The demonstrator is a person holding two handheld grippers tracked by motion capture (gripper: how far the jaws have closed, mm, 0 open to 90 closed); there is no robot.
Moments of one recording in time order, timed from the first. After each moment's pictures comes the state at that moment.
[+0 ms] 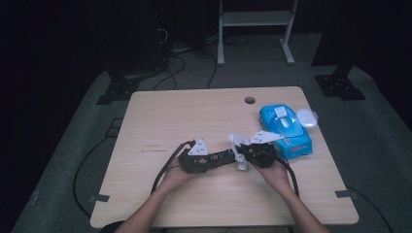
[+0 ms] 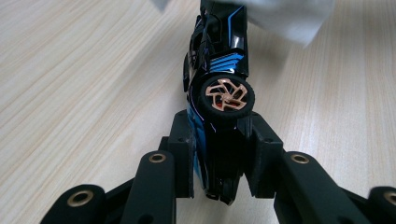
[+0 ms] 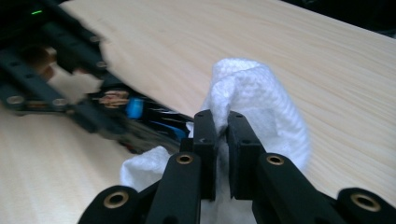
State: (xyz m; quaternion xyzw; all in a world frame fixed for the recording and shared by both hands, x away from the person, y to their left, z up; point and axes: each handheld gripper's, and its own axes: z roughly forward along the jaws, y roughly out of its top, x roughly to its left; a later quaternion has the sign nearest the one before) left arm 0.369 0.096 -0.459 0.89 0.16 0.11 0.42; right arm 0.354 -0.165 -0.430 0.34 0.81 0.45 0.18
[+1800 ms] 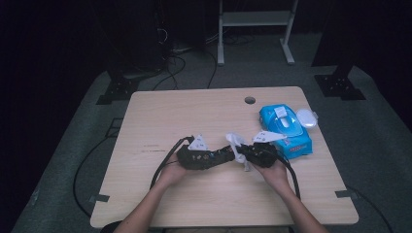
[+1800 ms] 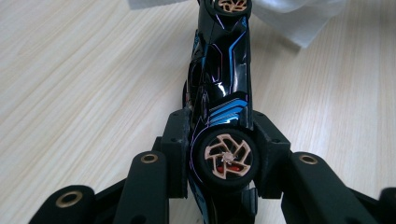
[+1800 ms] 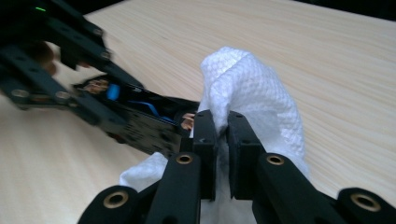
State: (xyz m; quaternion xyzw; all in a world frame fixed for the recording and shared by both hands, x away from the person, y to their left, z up) left arm 0.376 0.102 -0.446 0.90 0.17 0.11 0.38; right arm 0.356 -0.166 -0.436 0.35 0.79 0.48 0.15
